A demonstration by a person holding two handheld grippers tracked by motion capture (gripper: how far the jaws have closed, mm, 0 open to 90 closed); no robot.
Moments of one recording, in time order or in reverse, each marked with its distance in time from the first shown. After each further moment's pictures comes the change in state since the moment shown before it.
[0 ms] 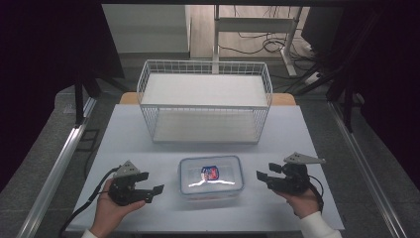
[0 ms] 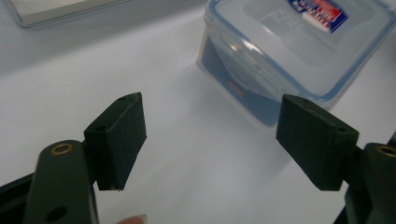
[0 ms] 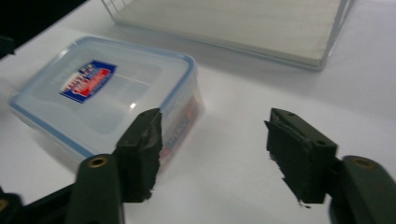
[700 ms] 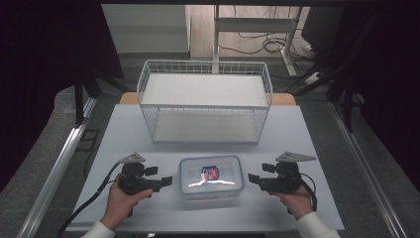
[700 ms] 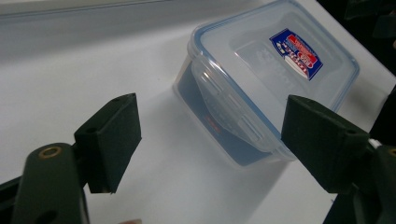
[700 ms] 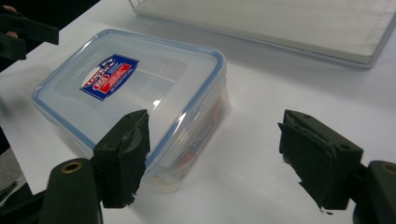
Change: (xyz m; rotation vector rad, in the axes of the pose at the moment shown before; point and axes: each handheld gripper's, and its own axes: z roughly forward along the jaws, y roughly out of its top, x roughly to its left) left arm 0.009 0.020 0.025 -0.008 -0.124 -0.113; right arm 0.005 0.002 0.018 0.036 0.086 -0.008
